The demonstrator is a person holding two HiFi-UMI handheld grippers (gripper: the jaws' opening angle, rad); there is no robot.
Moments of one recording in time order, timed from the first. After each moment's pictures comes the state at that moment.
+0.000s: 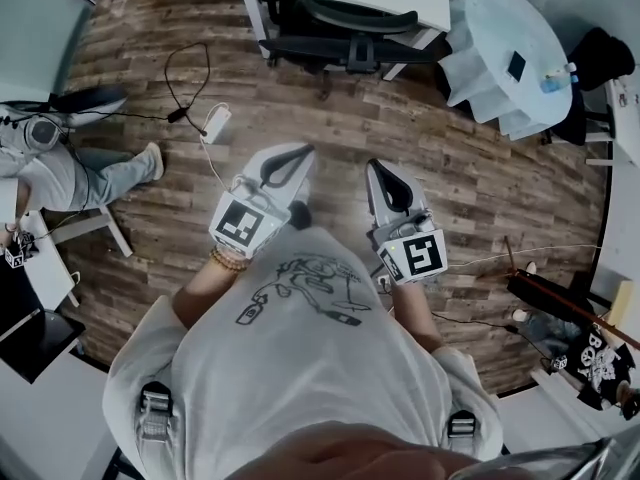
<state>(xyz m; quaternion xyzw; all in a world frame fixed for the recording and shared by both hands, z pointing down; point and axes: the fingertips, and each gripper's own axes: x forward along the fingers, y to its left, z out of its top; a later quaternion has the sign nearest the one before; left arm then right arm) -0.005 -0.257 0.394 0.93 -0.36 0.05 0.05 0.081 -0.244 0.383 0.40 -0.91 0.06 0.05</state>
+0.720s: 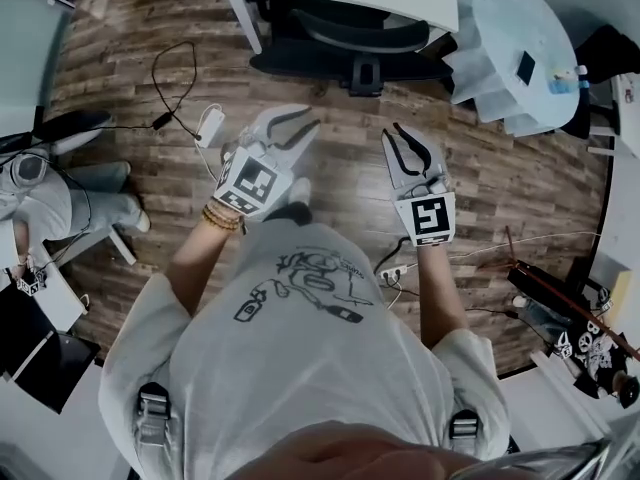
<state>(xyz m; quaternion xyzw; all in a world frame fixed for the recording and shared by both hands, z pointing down) -0.025 -0.430 0.472 0.94 -0.28 0.21 -0.02 0.083 -0.421 0.446 0.41 -0.89 -0.03 0.22</state>
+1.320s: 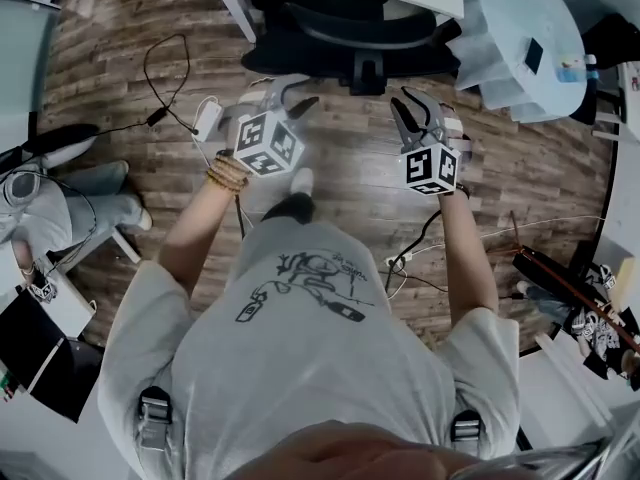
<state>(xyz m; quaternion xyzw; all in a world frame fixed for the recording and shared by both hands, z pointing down) -0.022 -0.510 0.577 0.89 -0.22 0.38 -0.11 0.114 -0.514 0.561 0.32 -0.82 -0.19 0.44</state>
